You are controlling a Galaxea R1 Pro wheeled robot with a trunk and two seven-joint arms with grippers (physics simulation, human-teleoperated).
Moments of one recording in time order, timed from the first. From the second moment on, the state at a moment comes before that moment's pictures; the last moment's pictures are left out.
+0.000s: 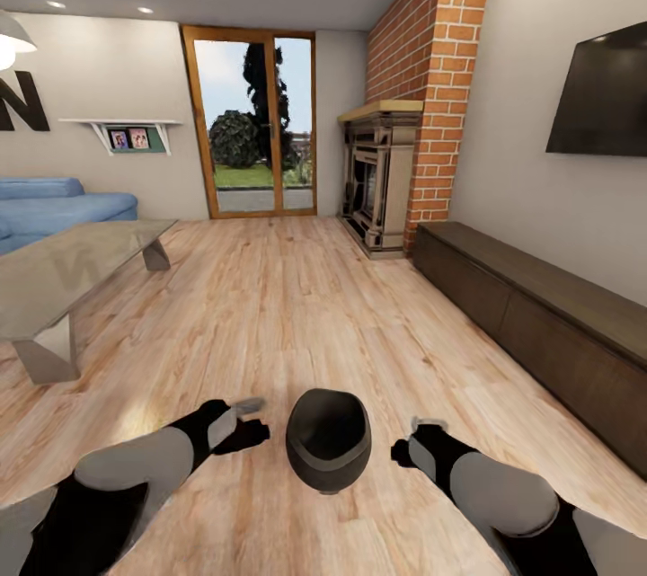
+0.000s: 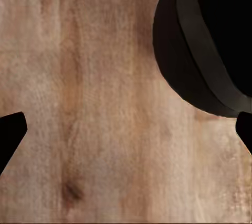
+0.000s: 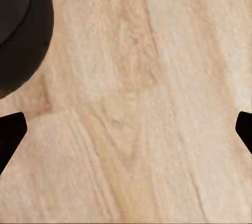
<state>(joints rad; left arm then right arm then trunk) -0.96 -0.06 -1.87 -0.01 2.14 0.44 0.08 -0.87 0.09 2.13 0.03 -2.21 0.33 -0.21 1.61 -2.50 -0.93</state>
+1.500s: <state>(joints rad) -1.07 -0.06 -1.87 -0.15 2.09 0.04 0.01 -1.13 0.17 2.15 -0.15 -2.28 0.25 -0.35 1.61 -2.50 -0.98</state>
